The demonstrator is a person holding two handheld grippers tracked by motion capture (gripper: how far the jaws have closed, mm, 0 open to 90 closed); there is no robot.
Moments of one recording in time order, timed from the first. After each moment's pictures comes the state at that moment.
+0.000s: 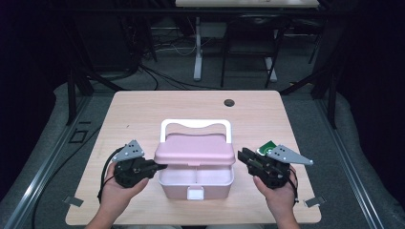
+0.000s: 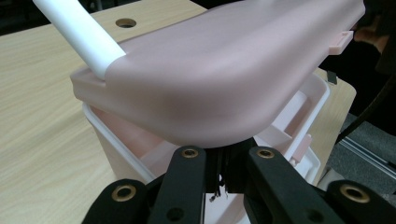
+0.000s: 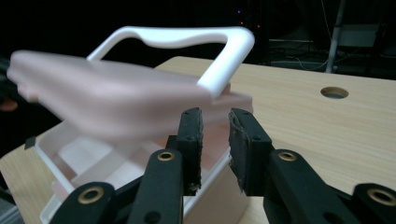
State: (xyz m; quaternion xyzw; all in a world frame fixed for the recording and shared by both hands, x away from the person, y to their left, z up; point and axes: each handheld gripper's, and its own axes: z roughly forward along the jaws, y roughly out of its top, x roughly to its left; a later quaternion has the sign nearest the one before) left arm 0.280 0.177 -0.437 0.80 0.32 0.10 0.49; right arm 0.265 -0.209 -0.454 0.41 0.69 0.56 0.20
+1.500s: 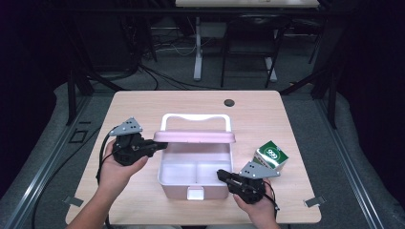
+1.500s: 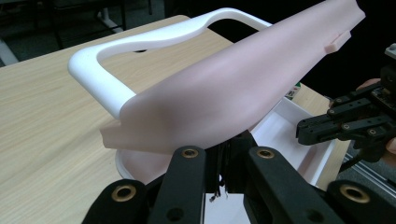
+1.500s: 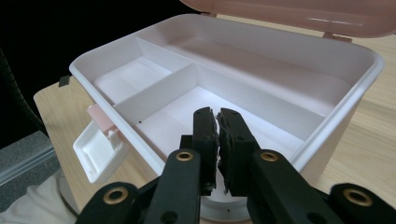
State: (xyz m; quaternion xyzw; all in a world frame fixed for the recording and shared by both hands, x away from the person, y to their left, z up) left arm 0.314 0.176 -0.398 0.79 0.34 0.10 0.50; right arm 0.254 -0.162 -0.503 0.35 0.76 0.53 0.15
